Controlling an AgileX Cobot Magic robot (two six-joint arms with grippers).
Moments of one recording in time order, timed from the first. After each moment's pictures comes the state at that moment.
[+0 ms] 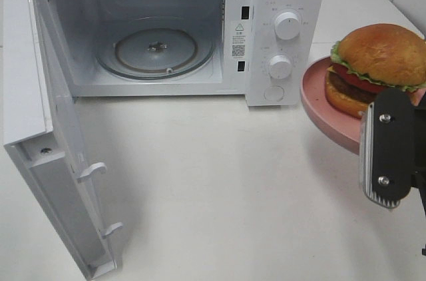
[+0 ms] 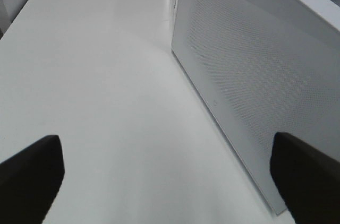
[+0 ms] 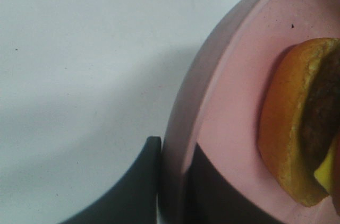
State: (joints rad) left arm 0.08 0.00 -0.52 -0.14 1.08 0.02; right arm 0.69 1.02 -0.46 -0.59 0.55 -0.19
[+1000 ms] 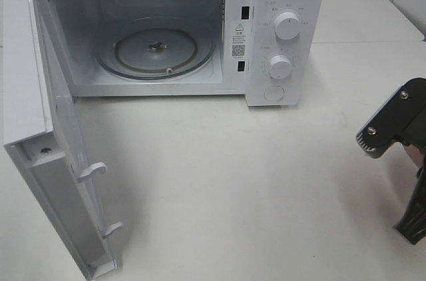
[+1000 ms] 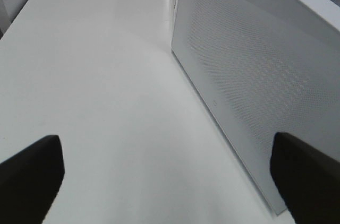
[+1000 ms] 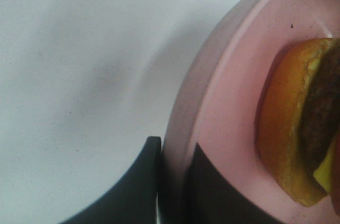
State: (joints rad) left arm 0.08 0.00 -0.52 -0.14 1.08 0.02; right arm 0.69 1.24 -0.46 -0.78 0.81 0.66
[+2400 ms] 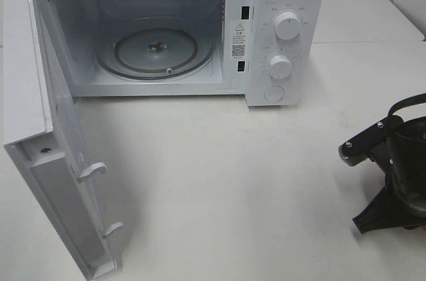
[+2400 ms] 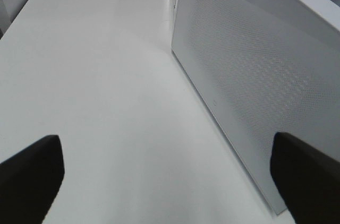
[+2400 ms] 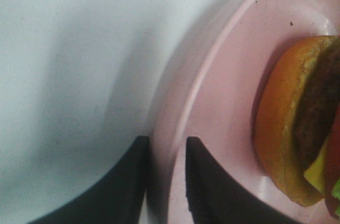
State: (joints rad) left arm 0.08 0.00 -0.52 -0.14 1.08 0.02; right arm 0.52 1.76 -0.47 -1.12 0.58 1.32
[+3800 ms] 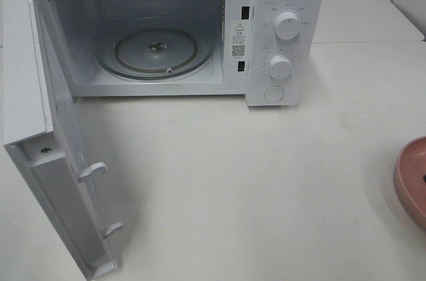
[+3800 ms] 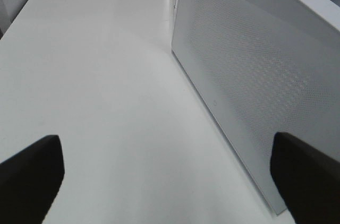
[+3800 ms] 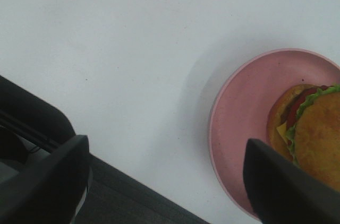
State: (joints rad) left arm 0.08 0.00 -0.52 -0.14 1.08 0.02; right arm 0.51 0.86 -0.71 -0.15 1.01 0.08
